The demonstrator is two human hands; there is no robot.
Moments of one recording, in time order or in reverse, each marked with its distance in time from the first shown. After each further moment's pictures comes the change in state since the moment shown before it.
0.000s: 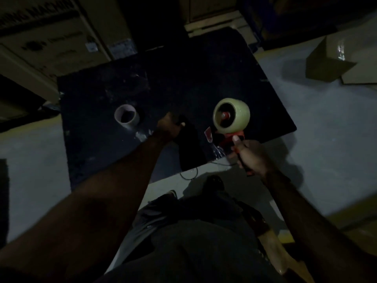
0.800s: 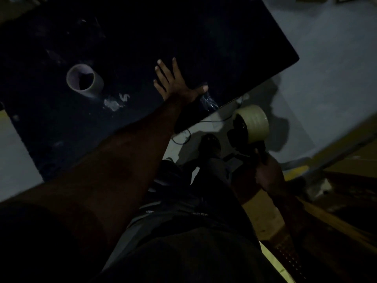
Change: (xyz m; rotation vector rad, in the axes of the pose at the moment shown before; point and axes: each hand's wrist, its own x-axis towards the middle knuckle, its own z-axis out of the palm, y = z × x) left_hand -0.003 0.056 0.100 0.187 -0.030 0.006; right_hand -0.092 0.180 0.042 -0.007 0.232 0.299
